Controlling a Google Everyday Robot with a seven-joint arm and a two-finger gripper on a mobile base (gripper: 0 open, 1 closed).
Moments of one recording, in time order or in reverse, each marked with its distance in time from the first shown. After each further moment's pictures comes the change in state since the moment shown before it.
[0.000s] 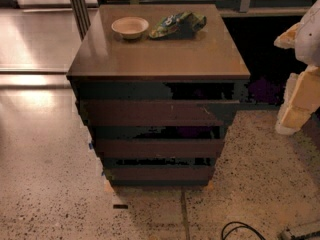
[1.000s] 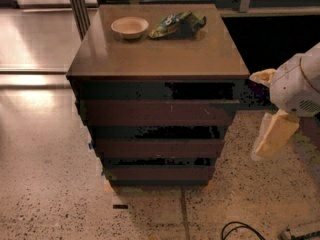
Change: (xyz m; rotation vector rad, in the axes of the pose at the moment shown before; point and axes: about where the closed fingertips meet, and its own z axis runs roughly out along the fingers) arm -0.001 0.016 0.089 -0.027 -0.185 -0.050
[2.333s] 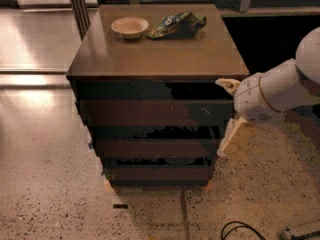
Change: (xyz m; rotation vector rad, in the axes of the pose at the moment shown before) arm -0.029 -0.022 0.081 0.039 -0.188 -0.133
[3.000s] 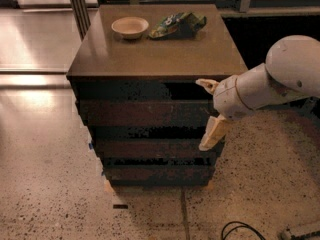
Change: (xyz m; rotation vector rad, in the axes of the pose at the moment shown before) arm -0.019 -0.022 0.053 -0.015 -0.099 -0.069
